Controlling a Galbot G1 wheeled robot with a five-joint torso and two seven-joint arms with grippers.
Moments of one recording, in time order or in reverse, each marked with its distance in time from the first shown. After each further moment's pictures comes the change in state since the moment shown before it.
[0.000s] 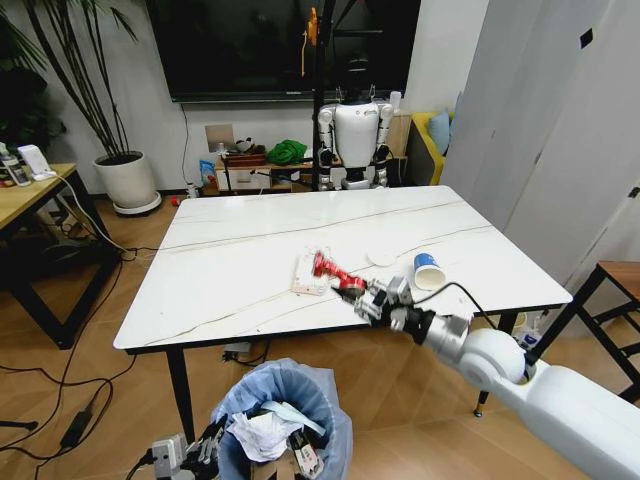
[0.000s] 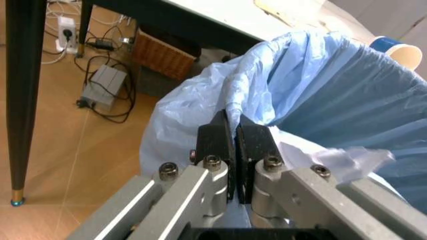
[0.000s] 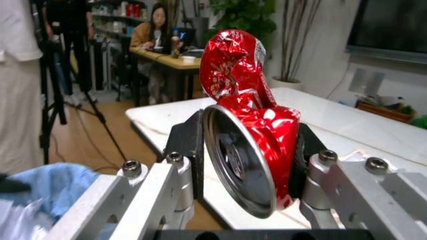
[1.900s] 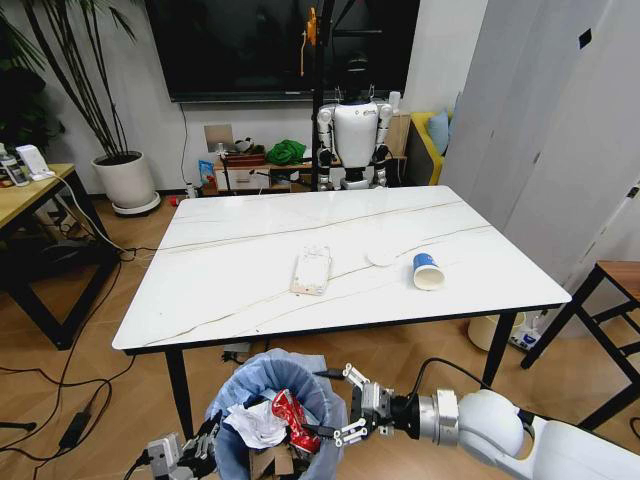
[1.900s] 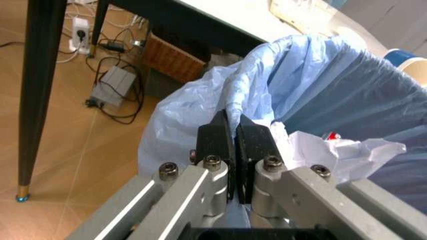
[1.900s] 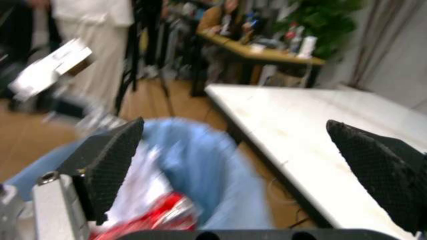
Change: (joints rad) left arm -0.010 -0.070 -0.011 0.027 0.013 -0.002 0.008; right arm -0.040 -0.003 -0.109 0.064 -0.178 0.066 -0.103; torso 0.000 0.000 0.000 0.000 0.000
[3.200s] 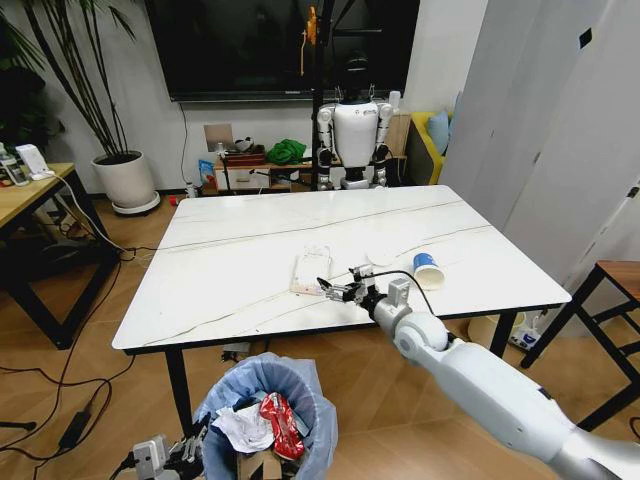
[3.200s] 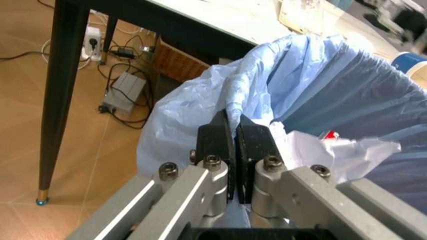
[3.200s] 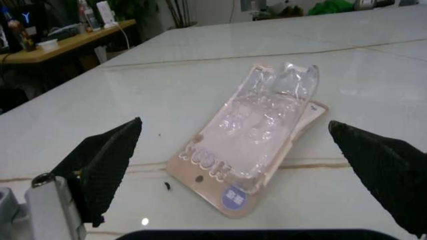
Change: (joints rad) left arm 0.036 0.024 -0.061 -0.034 -0.023 0.008 -0.008; right arm 0.268 0.482 0.028 -0.577 0.275 -0.324 0.457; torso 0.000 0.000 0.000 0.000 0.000
